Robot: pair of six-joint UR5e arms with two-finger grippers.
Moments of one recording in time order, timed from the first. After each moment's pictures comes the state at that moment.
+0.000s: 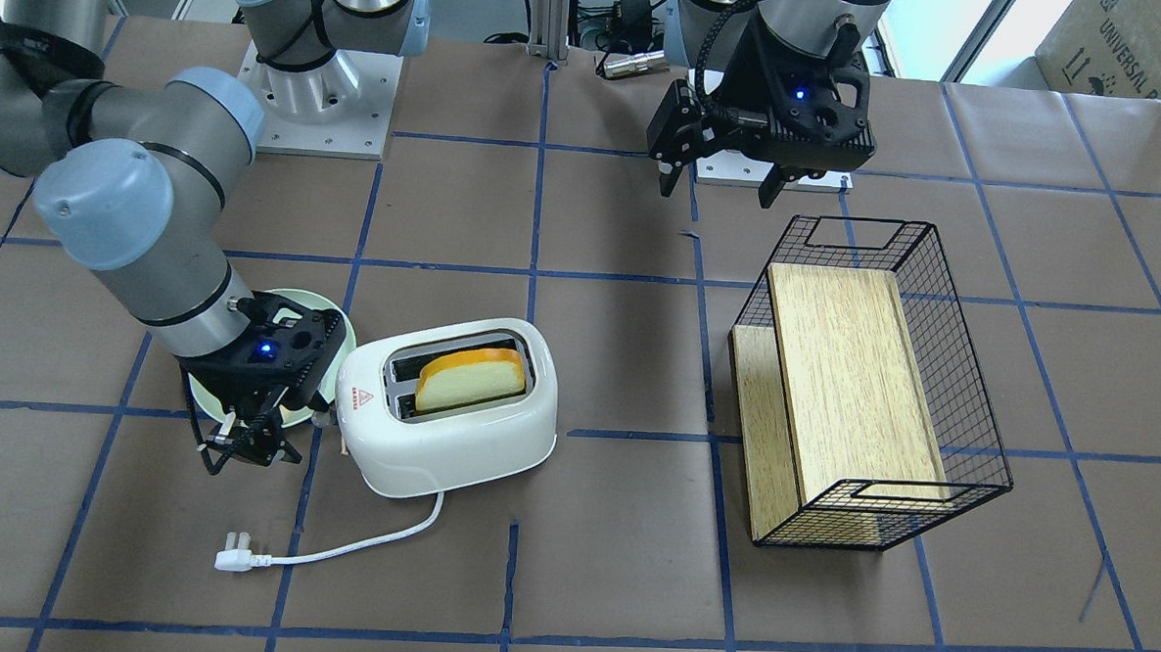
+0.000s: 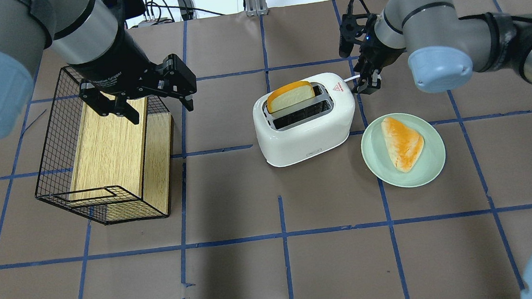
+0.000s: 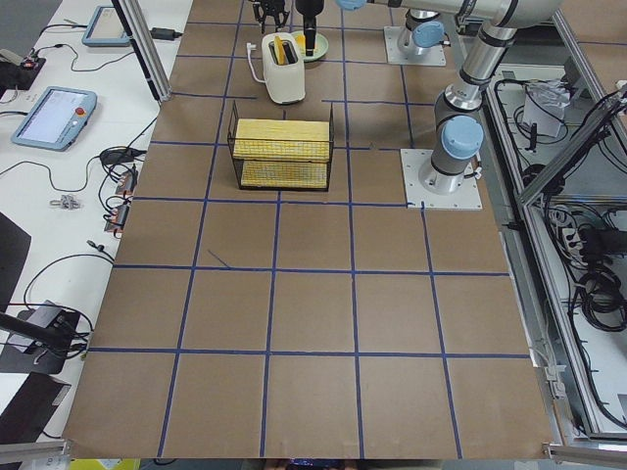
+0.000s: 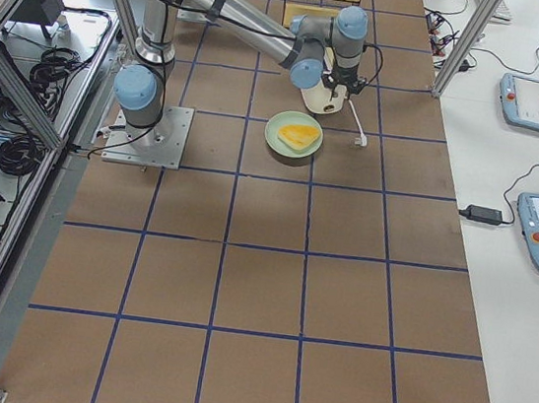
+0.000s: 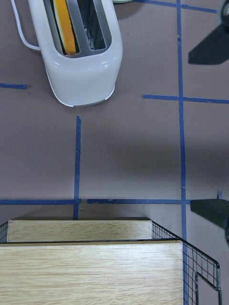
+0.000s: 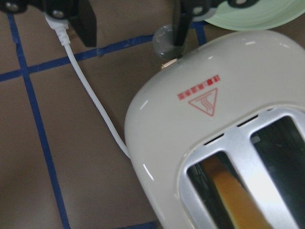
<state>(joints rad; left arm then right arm) -1.68 -1.54 -1.56 -1.59 1.45 -0.16 1.53 -1.27 1.69 -2.11 -1.37 -1.34</state>
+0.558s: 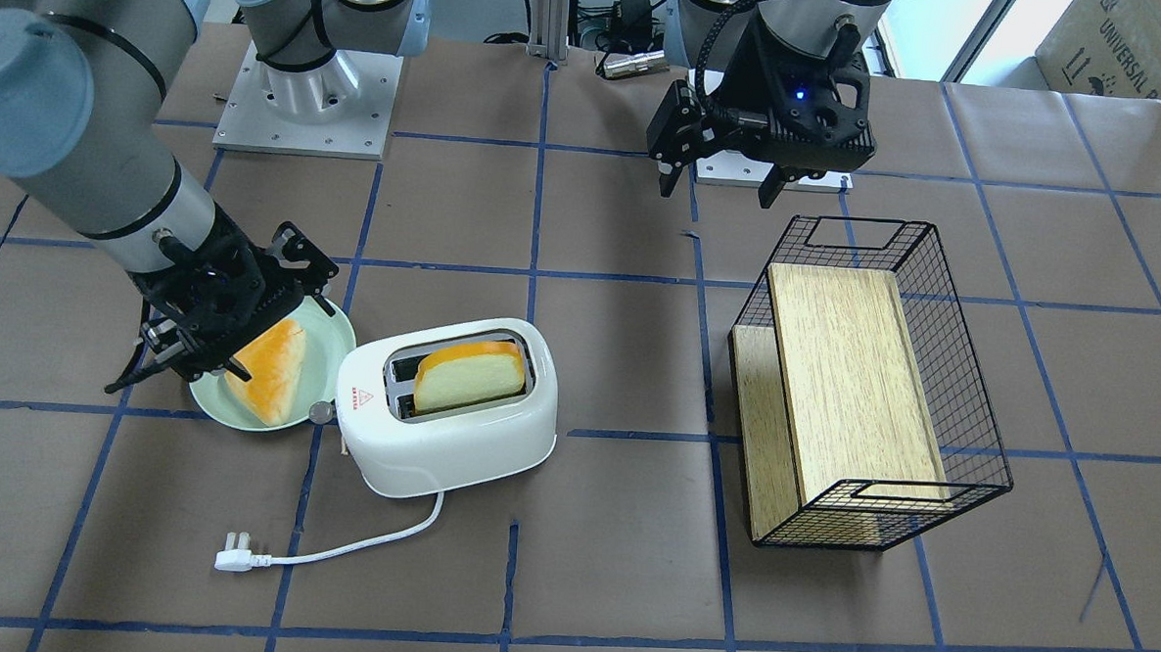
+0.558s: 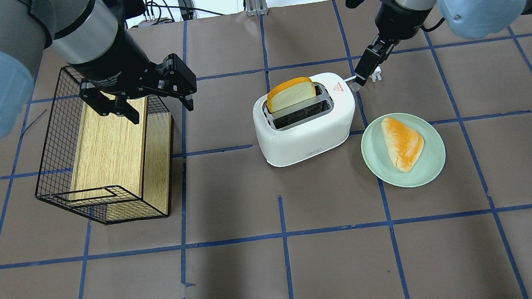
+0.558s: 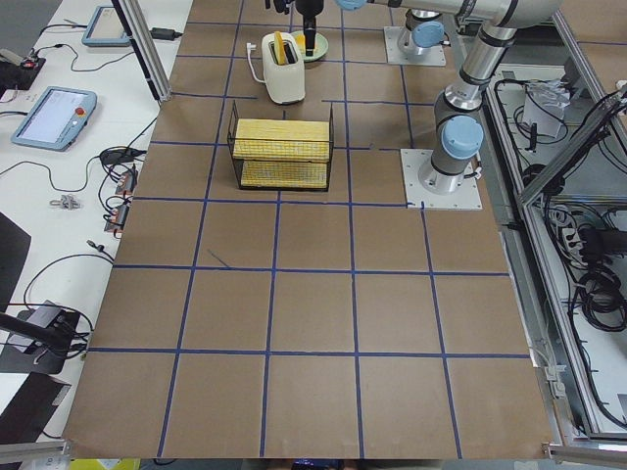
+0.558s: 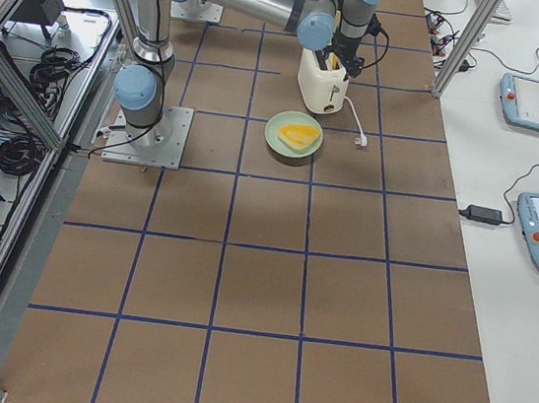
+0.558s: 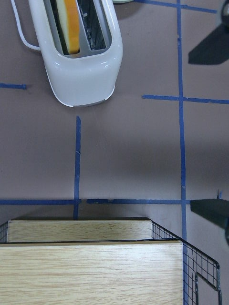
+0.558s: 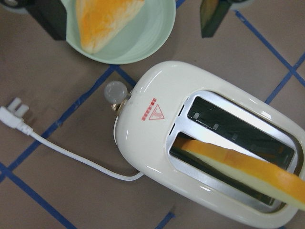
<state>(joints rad) -1.68 -1.54 -1.56 -1.59 1.45 -0.16 1.53 -1.38 1.56 -1.70 -1.40 -0.71</state>
